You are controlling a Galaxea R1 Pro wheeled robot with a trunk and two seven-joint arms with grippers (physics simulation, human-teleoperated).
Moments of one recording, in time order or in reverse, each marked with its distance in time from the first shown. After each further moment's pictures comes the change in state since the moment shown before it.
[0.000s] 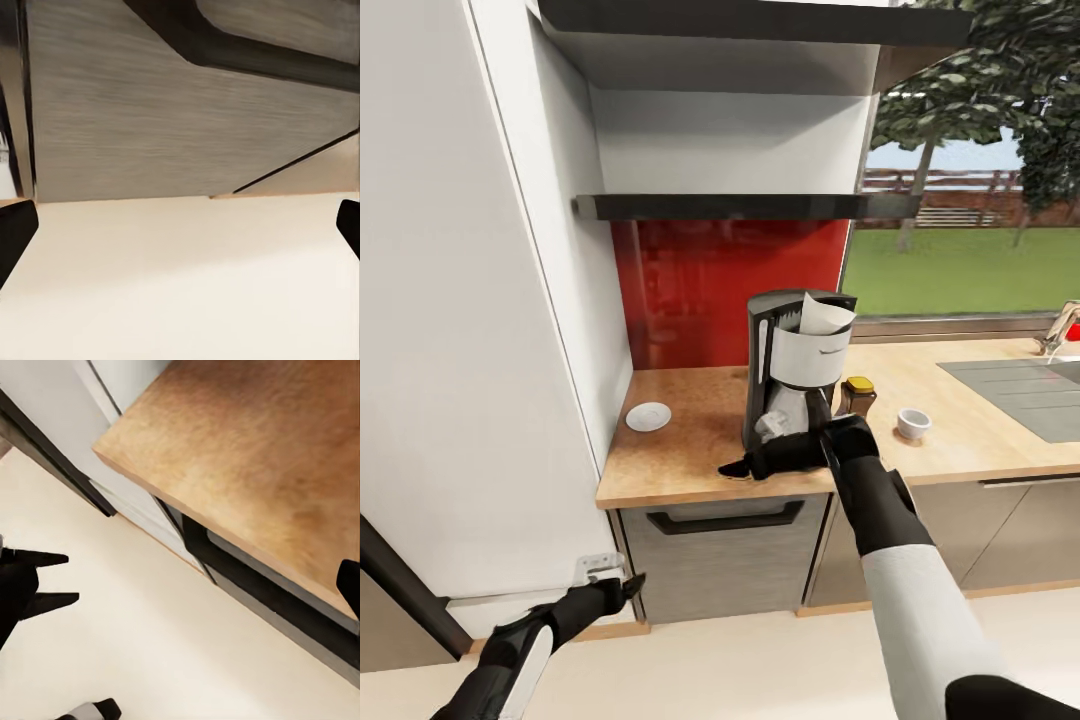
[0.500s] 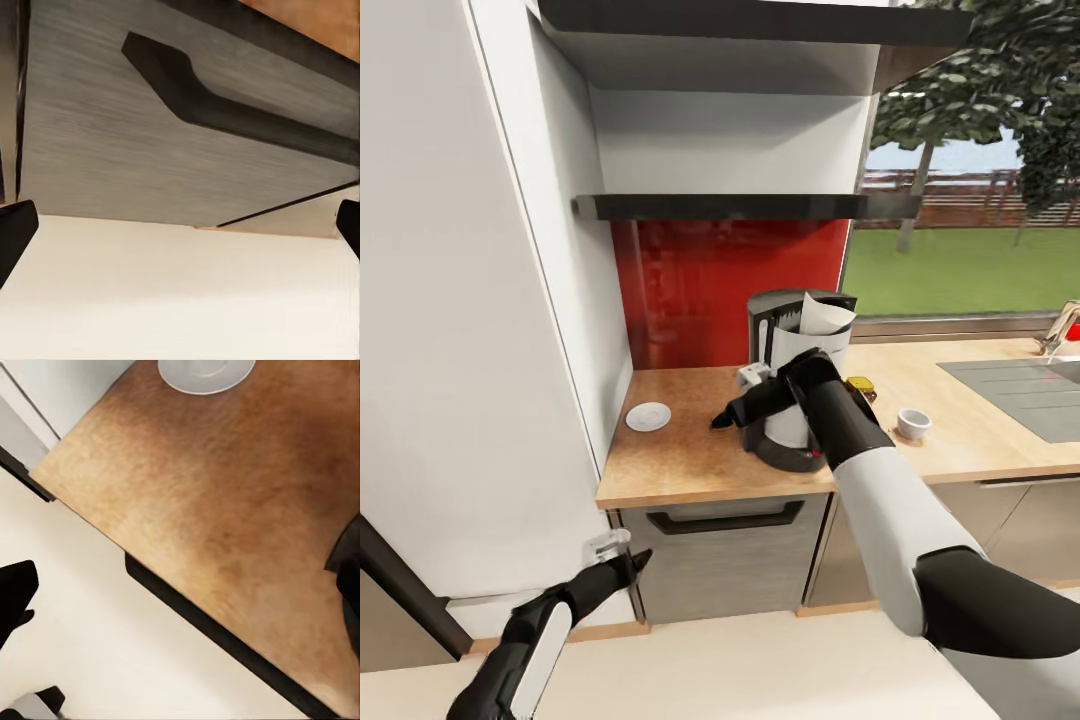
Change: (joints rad) left arm -0.048 -0.053 -0.003 -0.006 0.141 0.003 0.165; right arm -0.327 0.037 0.114 0.314 0.000 0.063 -0.173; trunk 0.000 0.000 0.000
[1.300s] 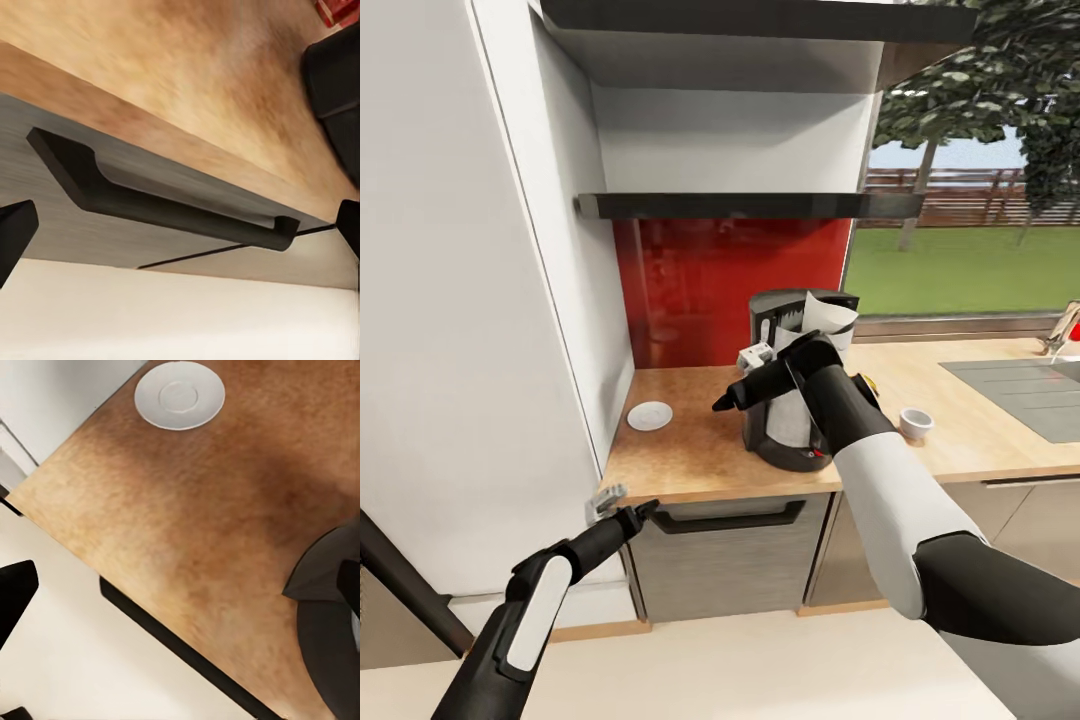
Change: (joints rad) left arm -0.083 -0.016 0.016 -0.093 0.239 0.084 0.055; right arm -0.049 0.000 0.019 -0.014 -0.006 0.002 -0.053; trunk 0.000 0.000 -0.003
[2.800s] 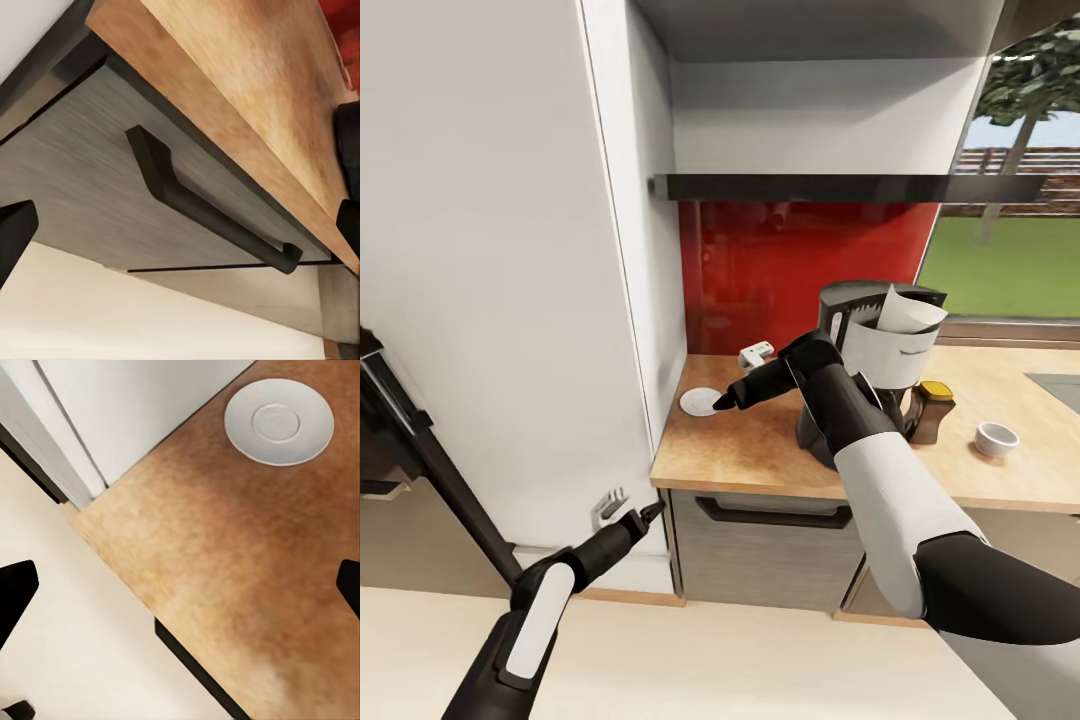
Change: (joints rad) left arm 0.020 -0.019 -0.001 0.009 0.119 -0.001 -0.009; right arm 0.000 0.000 -0.003 -0.006 0.011 0.002 -0.002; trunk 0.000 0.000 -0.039
